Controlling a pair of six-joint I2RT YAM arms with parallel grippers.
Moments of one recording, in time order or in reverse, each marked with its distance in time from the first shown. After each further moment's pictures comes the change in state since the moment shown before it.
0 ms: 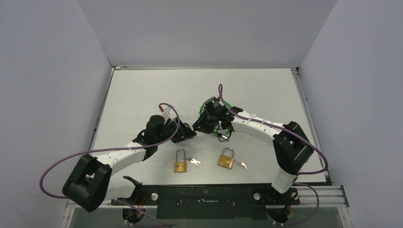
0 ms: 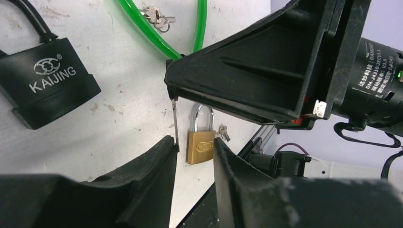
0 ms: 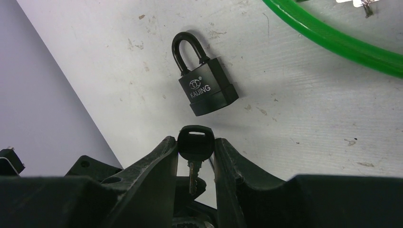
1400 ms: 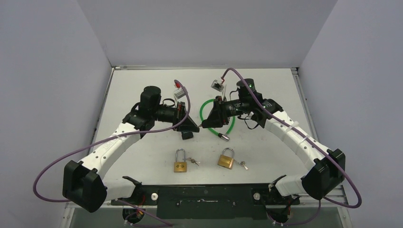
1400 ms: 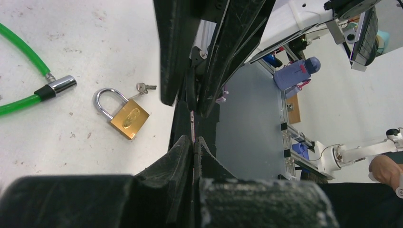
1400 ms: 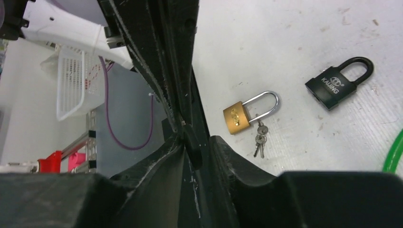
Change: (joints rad) left arm 0.056 0.008 0.505 -0.448 0.717 0.562; right arm -0.211 -0.354 0.020 -0.041 -0.886 -1.054
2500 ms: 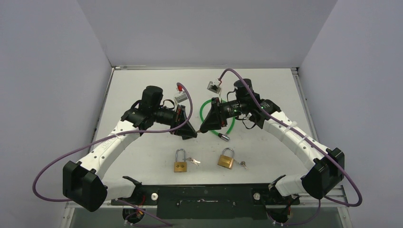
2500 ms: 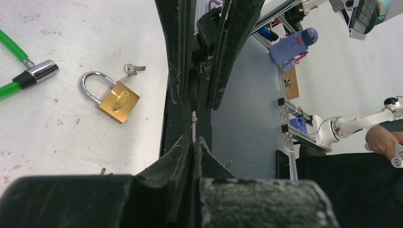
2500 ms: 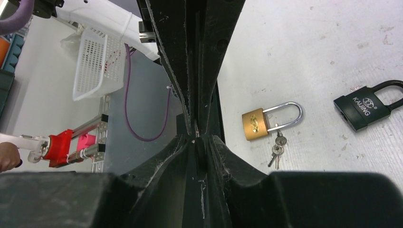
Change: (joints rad) left arm -0.002 0.008 0.086 -0.299 0.067 0.243; right arm 0.049 0.006 0.013 0.043 -0.116 -0.014
